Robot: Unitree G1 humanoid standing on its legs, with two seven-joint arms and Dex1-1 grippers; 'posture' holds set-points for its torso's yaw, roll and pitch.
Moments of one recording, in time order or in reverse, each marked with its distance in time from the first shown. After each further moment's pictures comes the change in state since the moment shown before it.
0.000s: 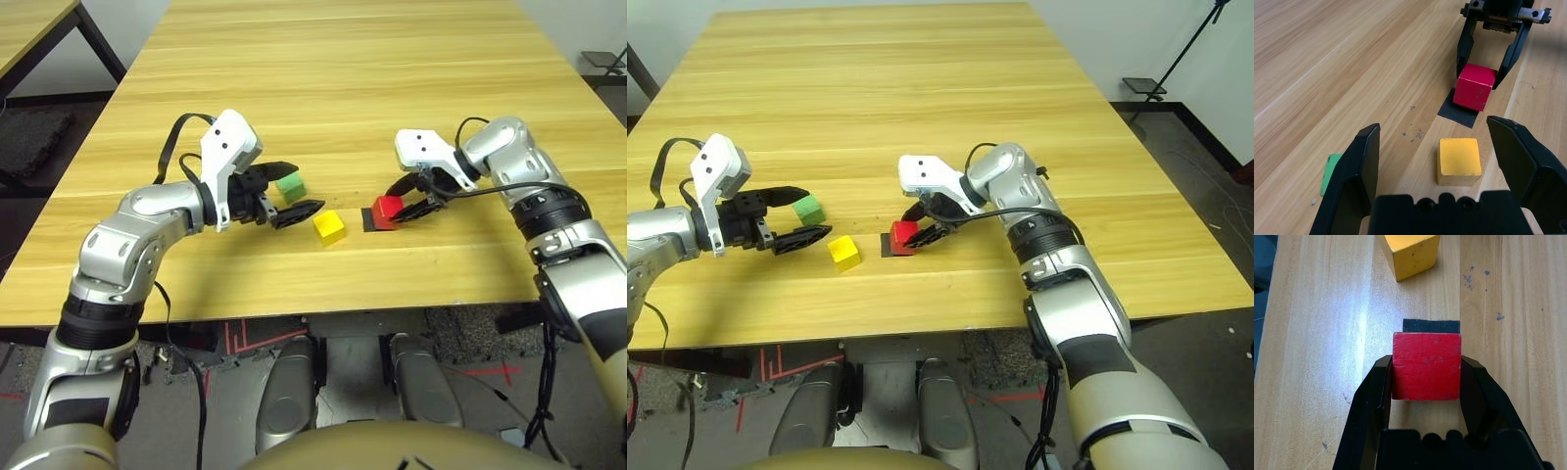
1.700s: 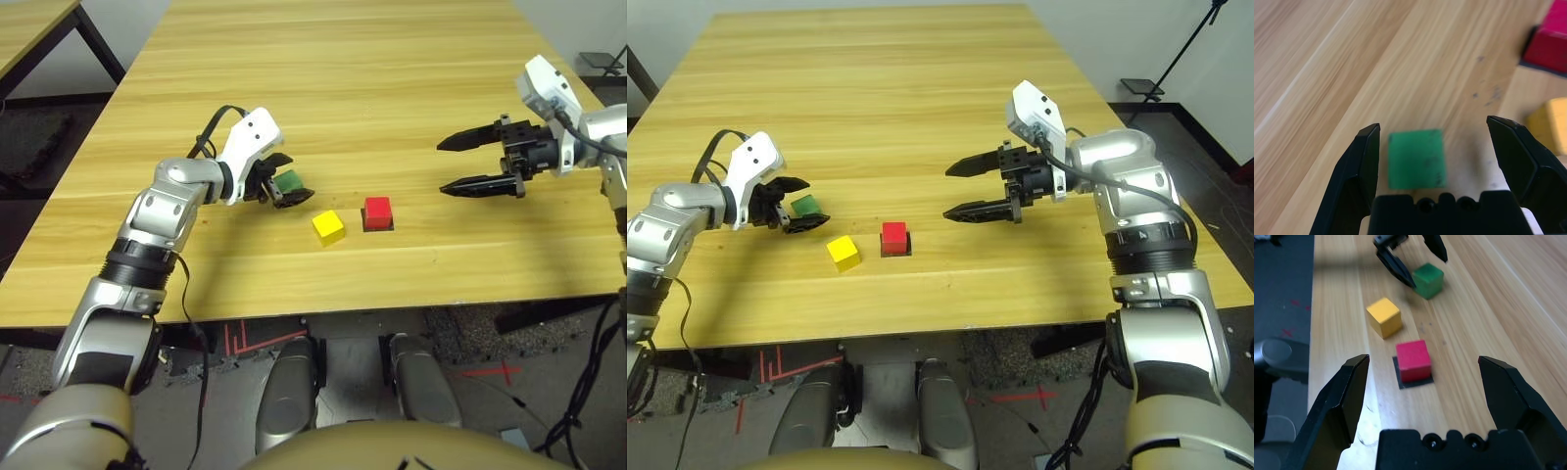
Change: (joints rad) left arm -0.301 -0.086 -0.216 0.649 0.382 -0.325 -0.124; right arm 0.180 -0.325 -0.254 -0.387 0.513 0.334 -0.065
